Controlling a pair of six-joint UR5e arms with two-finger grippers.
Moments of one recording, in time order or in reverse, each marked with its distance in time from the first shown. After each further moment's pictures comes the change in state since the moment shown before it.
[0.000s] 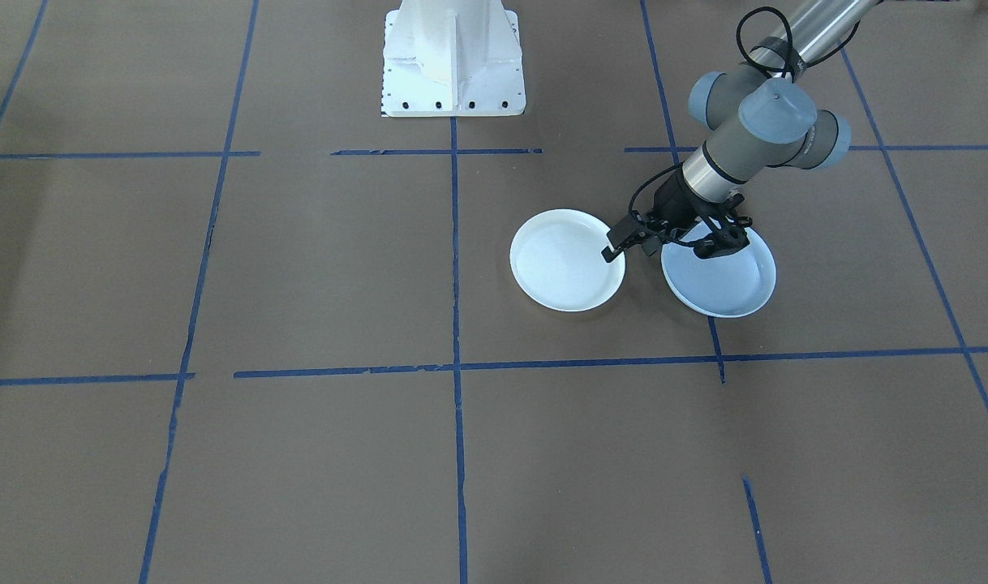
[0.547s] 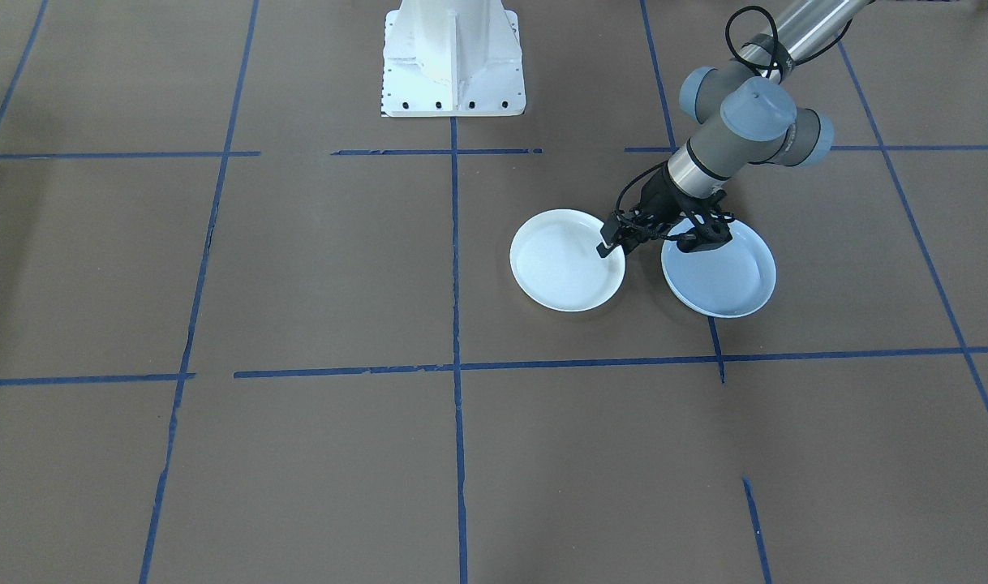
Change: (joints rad) left arm 0.027 0.004 0.001 0.000 0.009 0.011; right arm 0.000 0.000 0.000 0.000 0.000 0.000
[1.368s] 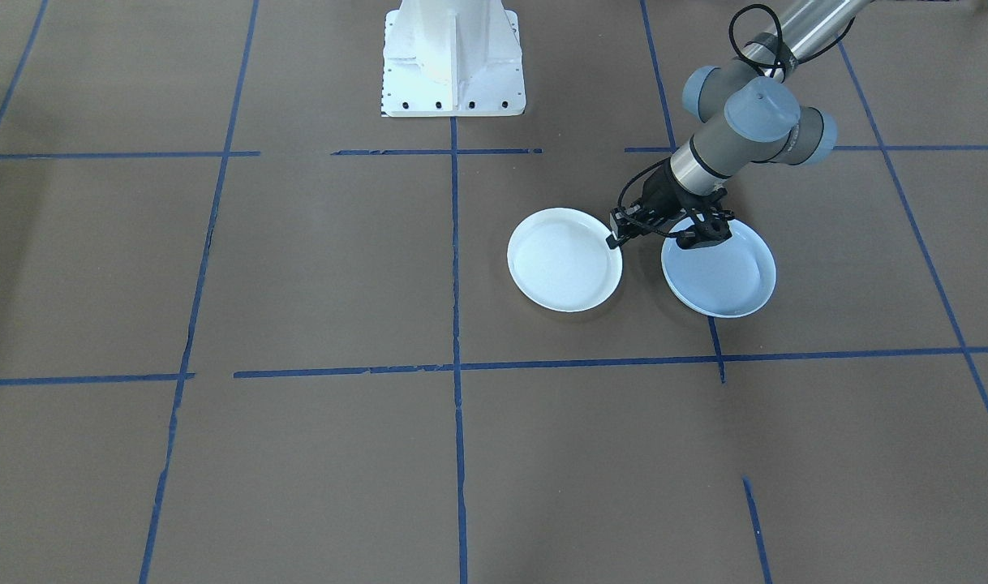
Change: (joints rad) left arm -0.005 0.009 -0.009 0.000 -0.067 0.004; right arm 0.001 0.000 0.000 0.000 0.000 0.000
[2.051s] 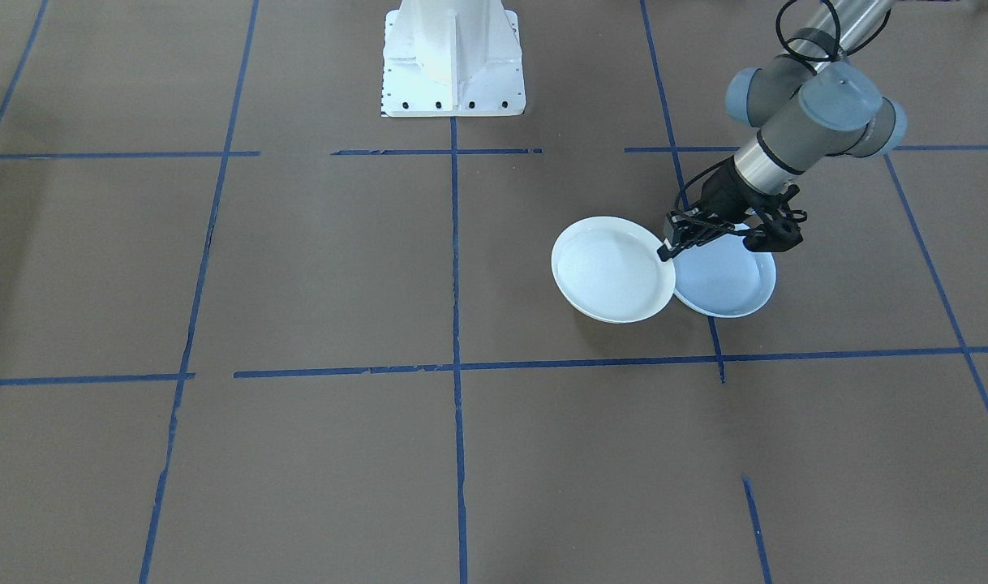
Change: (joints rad) left arm -0.162 0.121 -0.077 -0.010 -0.035 0.197; right arm -0.001 0.000 0.000 0.000 0.000 0.000
